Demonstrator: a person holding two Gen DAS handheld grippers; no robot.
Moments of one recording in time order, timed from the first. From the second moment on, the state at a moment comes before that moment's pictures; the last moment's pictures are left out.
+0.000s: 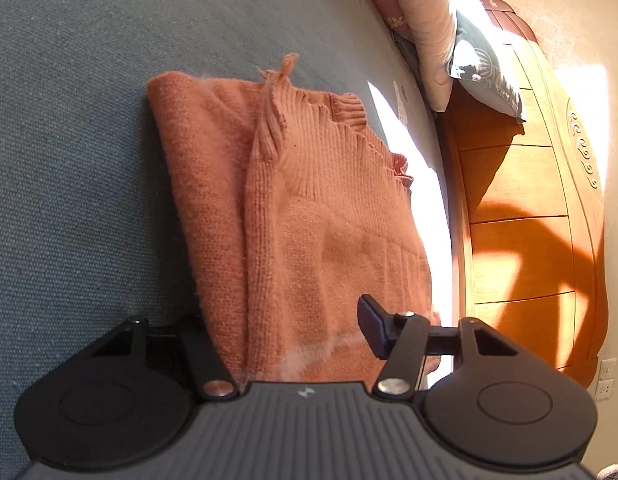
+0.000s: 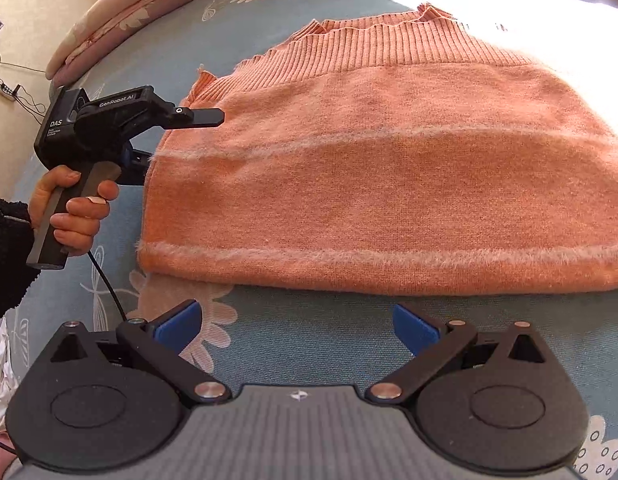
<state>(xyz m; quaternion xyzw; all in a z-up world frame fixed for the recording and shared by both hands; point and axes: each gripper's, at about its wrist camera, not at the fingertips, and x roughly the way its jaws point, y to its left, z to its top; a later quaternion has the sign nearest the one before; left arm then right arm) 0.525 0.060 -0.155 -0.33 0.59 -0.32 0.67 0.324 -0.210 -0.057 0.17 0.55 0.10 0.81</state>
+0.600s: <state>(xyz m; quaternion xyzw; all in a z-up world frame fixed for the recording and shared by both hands) 0.527 0.025 -0.129 -0.20 0.62 -0.27 0.71 0.386 -0.464 -0.038 0.31 0.44 0.03 0.84</state>
